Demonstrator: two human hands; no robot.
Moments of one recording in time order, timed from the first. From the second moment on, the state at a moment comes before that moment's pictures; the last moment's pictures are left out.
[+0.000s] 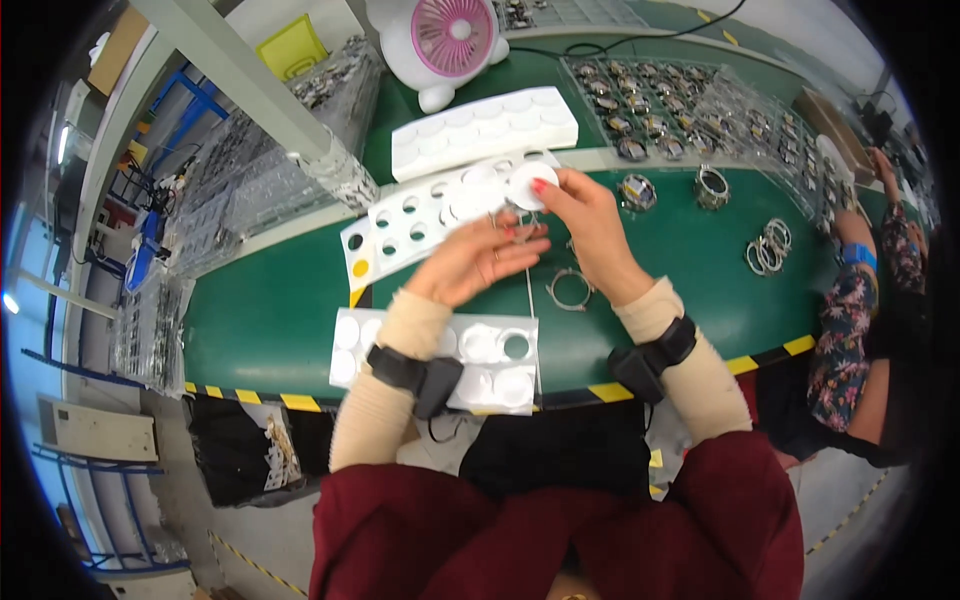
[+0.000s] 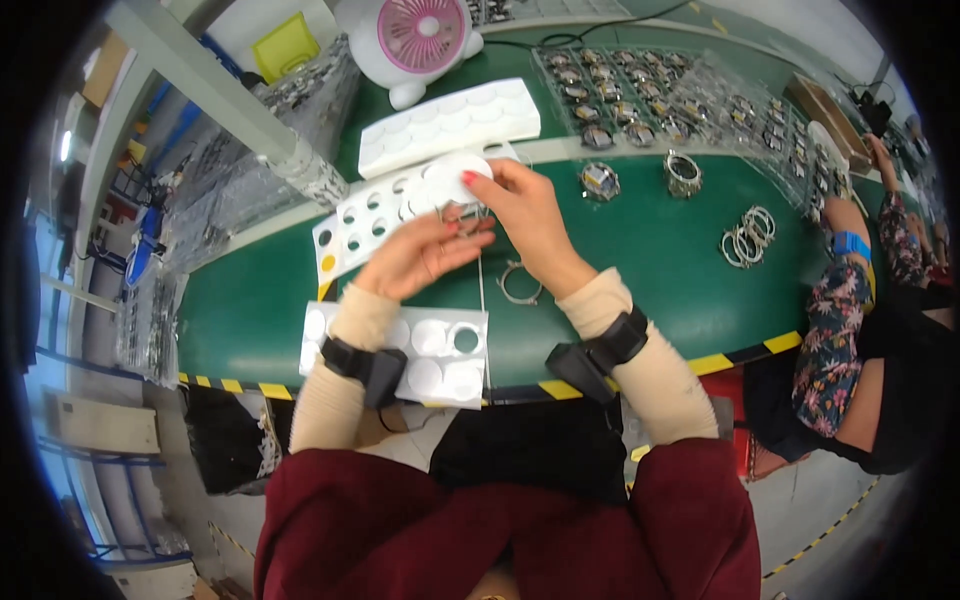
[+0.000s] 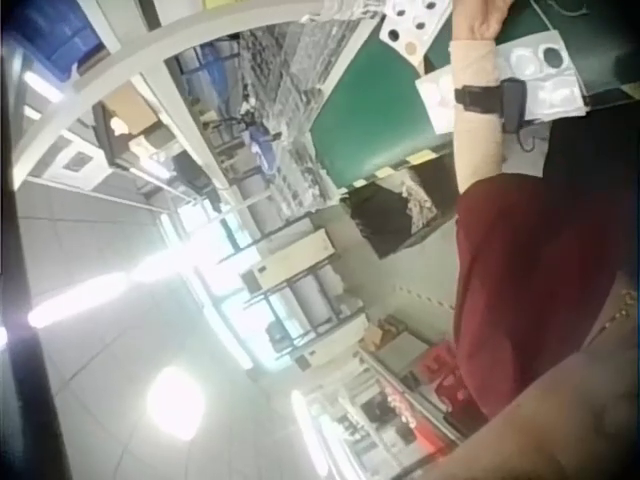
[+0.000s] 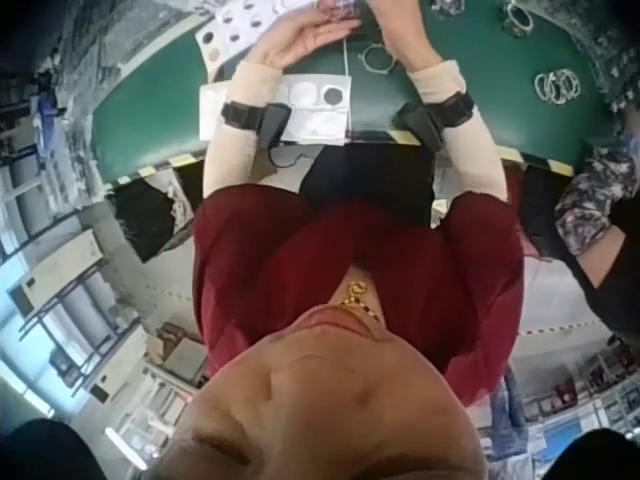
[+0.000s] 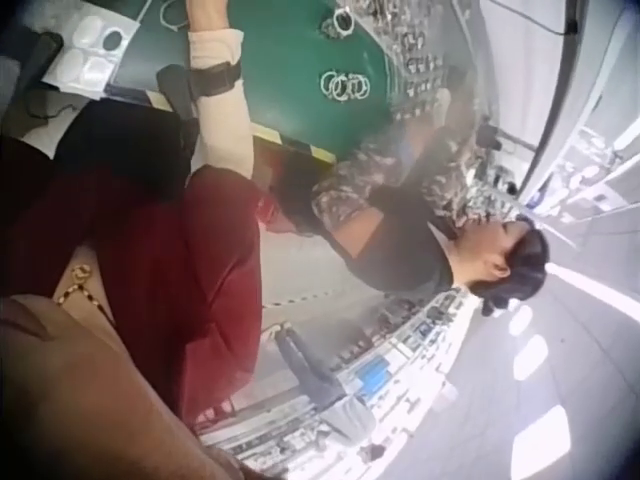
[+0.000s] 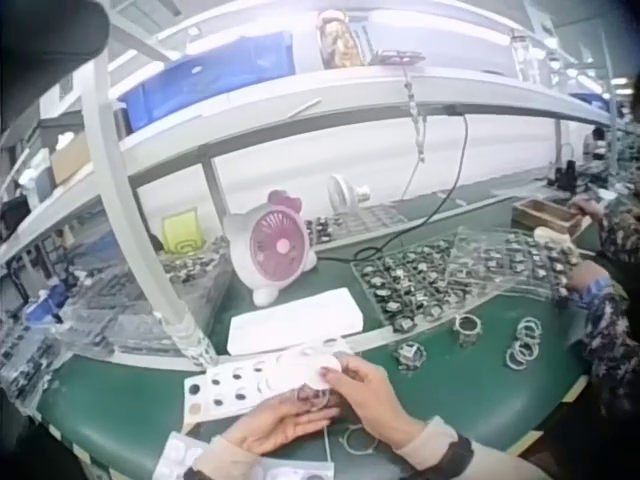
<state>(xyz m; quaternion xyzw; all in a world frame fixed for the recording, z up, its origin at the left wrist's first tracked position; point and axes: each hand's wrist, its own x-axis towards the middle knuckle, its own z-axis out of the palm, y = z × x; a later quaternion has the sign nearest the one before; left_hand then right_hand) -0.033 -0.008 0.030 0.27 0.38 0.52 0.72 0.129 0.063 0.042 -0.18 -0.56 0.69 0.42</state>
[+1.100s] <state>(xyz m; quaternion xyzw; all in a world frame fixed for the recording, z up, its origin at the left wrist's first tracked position) -0.020 -0.021 0.006 0.08 0.31 0.61 0.72 0.112 0.039 0.005 -0.30 -0.55 0.69 0.36</state>
